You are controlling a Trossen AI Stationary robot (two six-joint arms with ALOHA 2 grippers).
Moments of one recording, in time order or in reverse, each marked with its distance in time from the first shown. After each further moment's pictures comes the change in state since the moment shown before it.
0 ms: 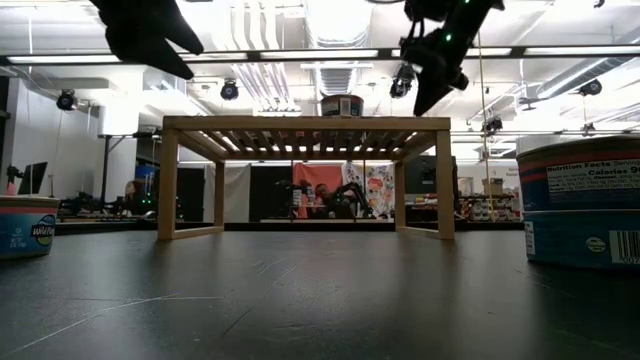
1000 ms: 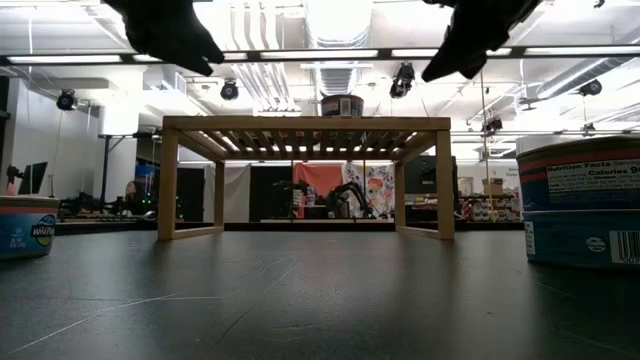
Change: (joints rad) left arm 0.006 0.081 0.000 0.100 -0.123 0.176; right arm 0.611 -0.258 -0.437 0.400 0.008 0.150
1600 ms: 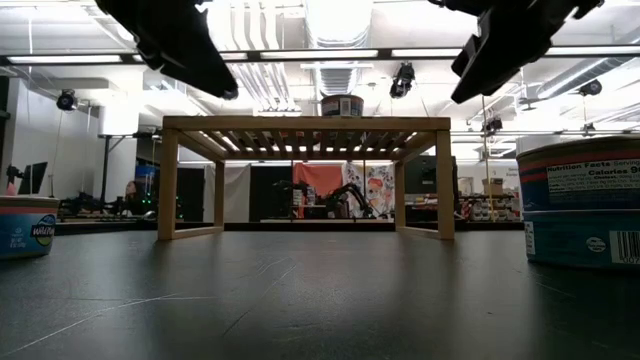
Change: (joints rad) left arm -0.008 0.143 0.000 0.065 0.007 -0.007; right arm 0.199 0.087 -0.059 0.028 0.000 0.119
